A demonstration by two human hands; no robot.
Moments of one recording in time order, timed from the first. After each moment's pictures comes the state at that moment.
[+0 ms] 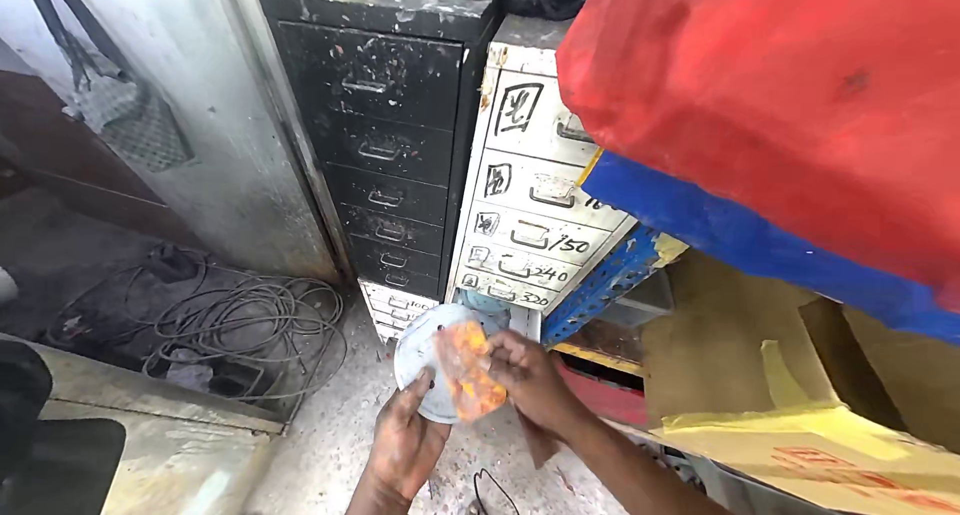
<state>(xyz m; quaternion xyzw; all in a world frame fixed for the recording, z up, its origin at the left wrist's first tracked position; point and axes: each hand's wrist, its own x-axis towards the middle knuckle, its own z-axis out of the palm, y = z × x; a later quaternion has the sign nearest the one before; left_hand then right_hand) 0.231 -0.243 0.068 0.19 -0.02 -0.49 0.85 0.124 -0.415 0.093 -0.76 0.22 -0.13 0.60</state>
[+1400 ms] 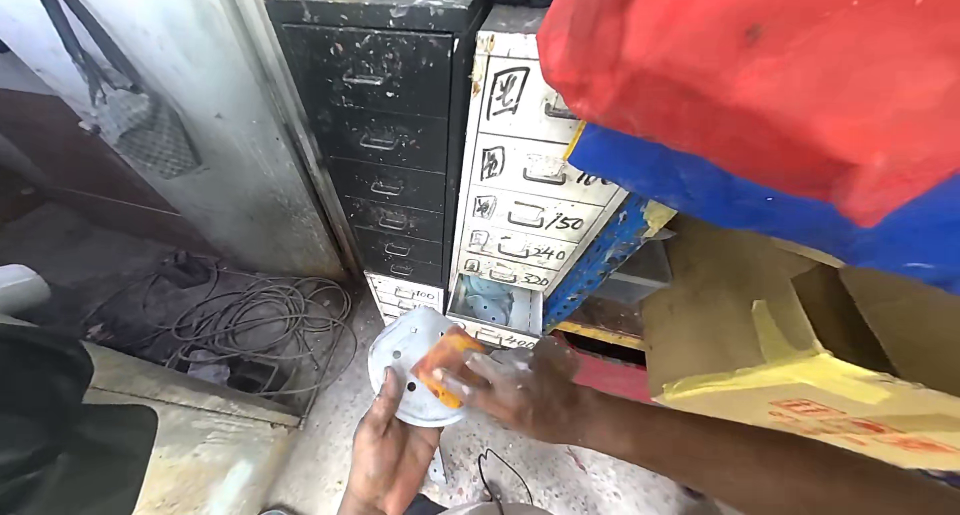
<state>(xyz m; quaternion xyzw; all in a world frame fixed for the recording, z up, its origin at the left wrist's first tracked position) 0.211 -0.189 0.094 0.14 -0.01 -0.48 0.86 0.102 -0.377 0.109 -0.96 -0.13 -0.23 0.06</state>
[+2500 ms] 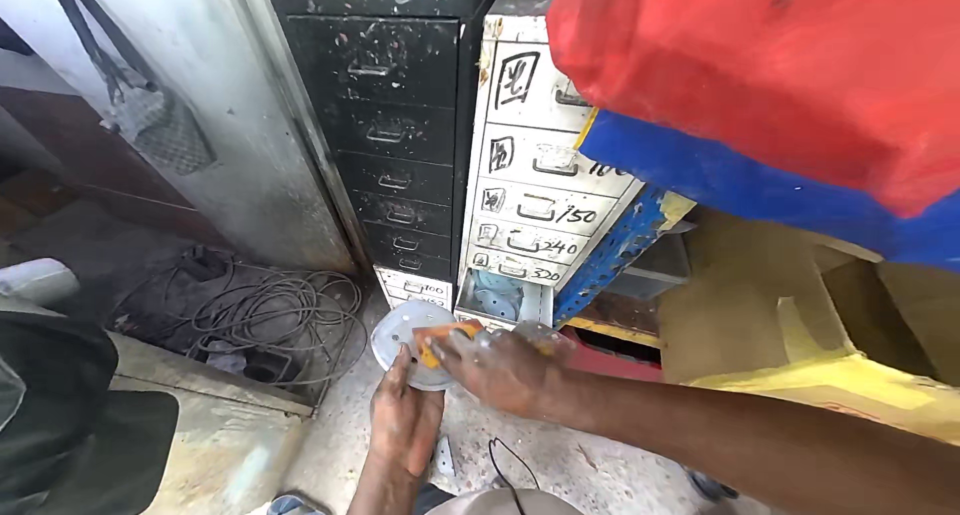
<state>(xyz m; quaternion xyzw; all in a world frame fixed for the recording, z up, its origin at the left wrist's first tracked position) 0.218 -0.218 0.090 0.23 0.04 -0.39 0.89 0.139 -0.362 0.127 -1.00 -0.05 0.00 0.00</state>
